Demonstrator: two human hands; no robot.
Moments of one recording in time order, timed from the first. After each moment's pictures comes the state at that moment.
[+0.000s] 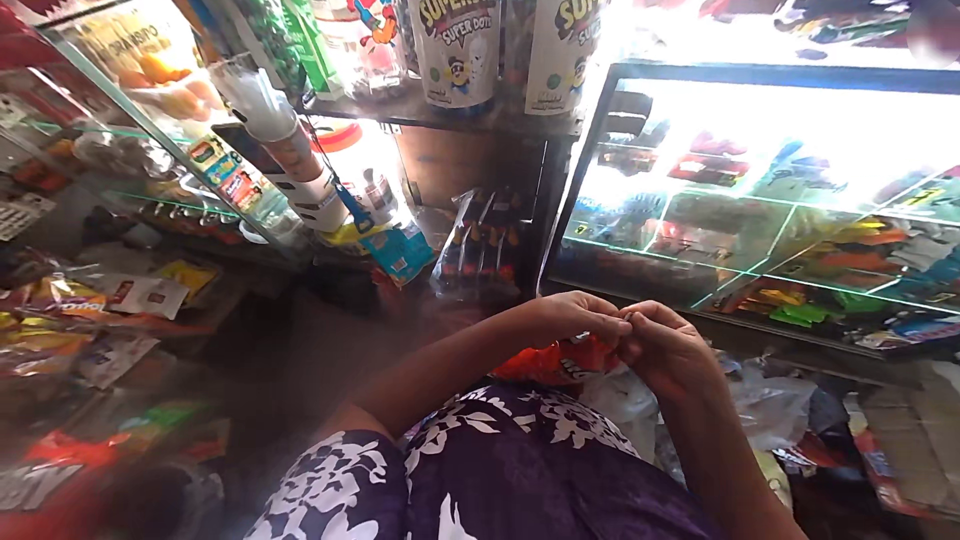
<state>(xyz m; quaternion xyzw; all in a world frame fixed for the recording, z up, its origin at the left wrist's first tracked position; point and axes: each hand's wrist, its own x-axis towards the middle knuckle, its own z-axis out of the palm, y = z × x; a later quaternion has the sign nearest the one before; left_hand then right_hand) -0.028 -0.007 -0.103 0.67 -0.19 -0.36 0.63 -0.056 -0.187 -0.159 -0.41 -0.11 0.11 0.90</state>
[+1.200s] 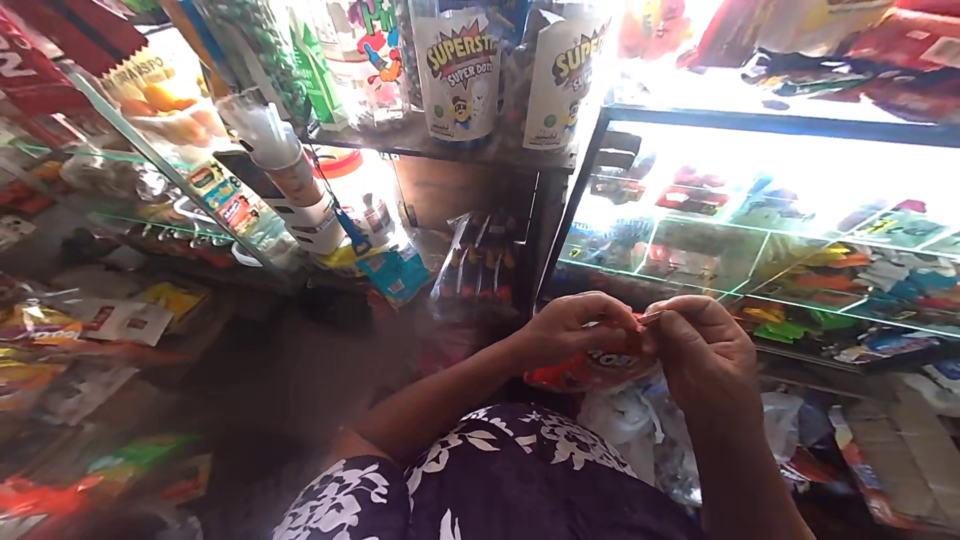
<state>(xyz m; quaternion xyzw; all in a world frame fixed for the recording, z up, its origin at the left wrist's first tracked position) -0.026 0.003 -0.117 0.63 -0.38 -0.07 0.67 -0.058 -0.182 -0.122 -0.59 -0.20 -0.14 0.77</state>
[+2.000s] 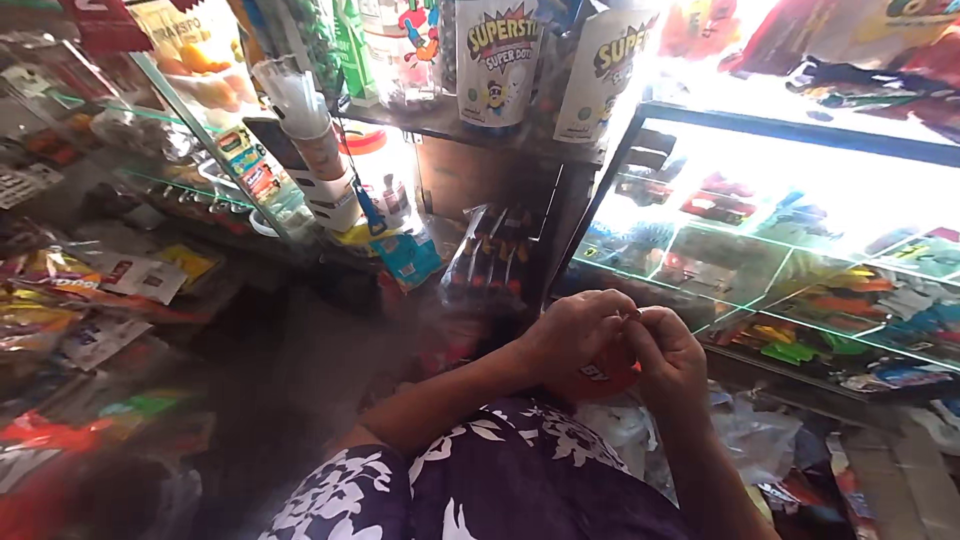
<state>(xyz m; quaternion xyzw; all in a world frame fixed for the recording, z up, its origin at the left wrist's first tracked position) -0.043 -0.001 -0.122 0.78 -0.34 0.13 0.50 -0.059 -0.160 -0.143 -0.71 -0.22 -0.17 0.65</state>
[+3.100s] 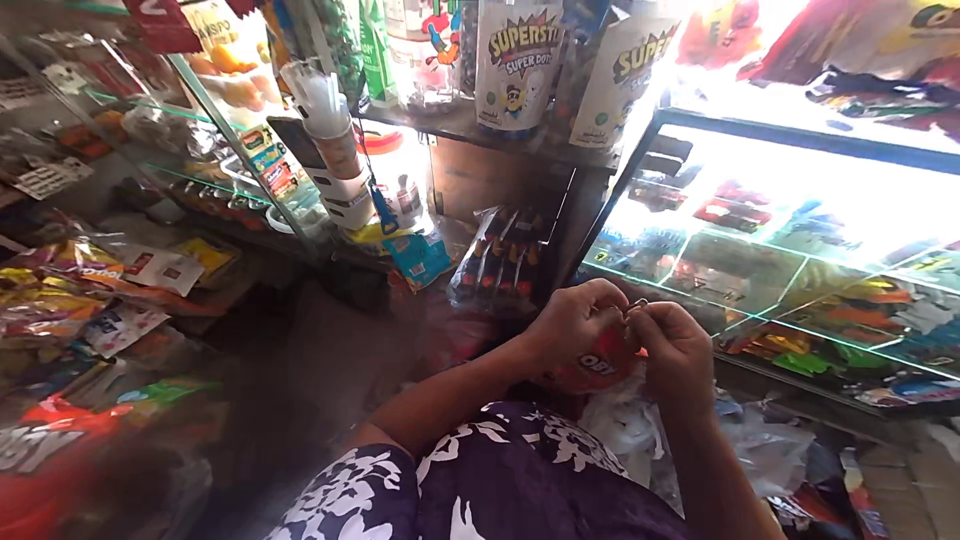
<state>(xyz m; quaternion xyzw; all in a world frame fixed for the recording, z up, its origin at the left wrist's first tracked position) -0.043 0.005 -0.106 0.78 -0.22 0.03 0.58 -0.043 -0.157 -0.145 -0.70 -0.20 -0.16 0.67</state>
